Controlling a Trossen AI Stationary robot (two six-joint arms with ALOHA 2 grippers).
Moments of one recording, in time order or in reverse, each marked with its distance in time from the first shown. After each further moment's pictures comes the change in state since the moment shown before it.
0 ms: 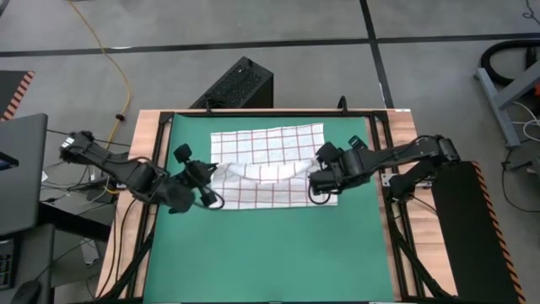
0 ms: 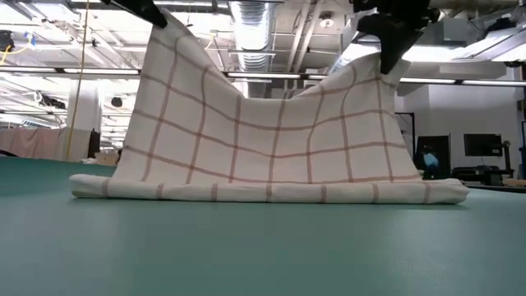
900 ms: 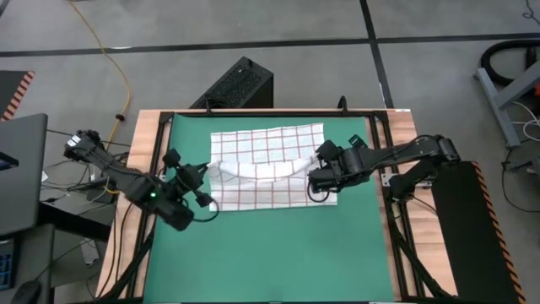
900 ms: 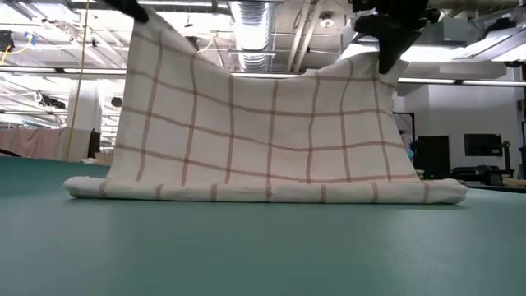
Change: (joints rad) left arm -0.113 0.079 0.049 -0.334 -0.175 -0.373; right arm -0.023 0.000 0.000 0.018 0.017 0.021
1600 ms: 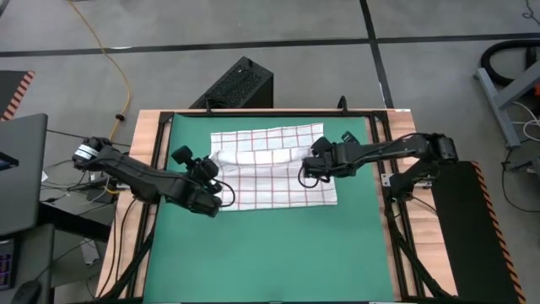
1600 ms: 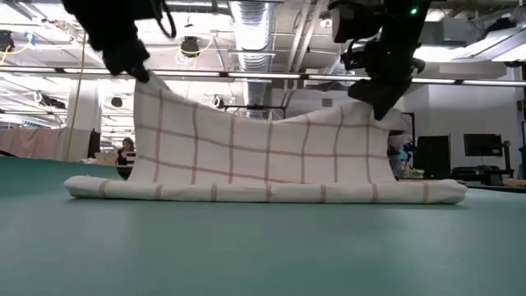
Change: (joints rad) left arm 0.242 0.200 -0.084 -0.165 0.083 -0.111; right arm -0.197 0.000 -0.282 0.367 0.002 -0.243
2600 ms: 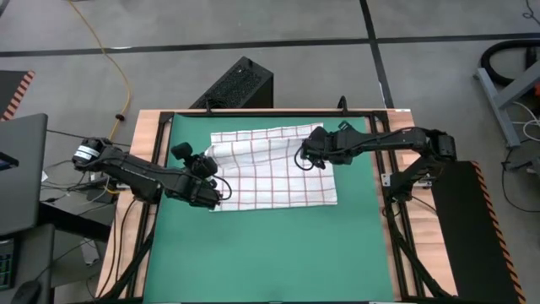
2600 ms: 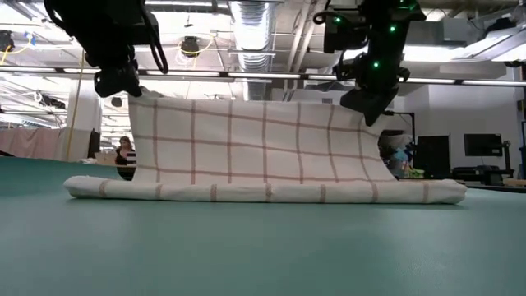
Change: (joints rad) left arm 0.082 -0.001 -0.063 -0.081 0.022 0.072; right arm -0.142 0.000 -0.003 0.121 -0.013 -0.223
